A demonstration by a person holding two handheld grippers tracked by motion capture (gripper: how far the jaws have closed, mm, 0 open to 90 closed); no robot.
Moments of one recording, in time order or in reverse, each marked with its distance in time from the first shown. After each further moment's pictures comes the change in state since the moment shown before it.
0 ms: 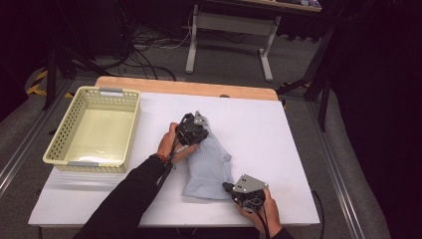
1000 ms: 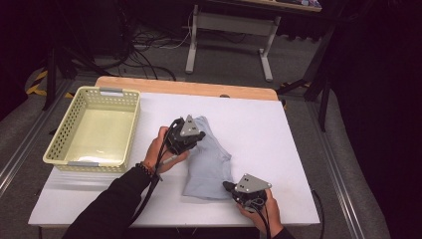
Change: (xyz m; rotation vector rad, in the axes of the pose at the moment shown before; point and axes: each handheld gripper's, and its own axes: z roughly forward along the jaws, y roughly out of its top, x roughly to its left) left arm -0.039 -0.008 -0.083 -0.169 0.016 0.167; right arm -0.002 0.004 -0.008 -0.055 0.011 0.009
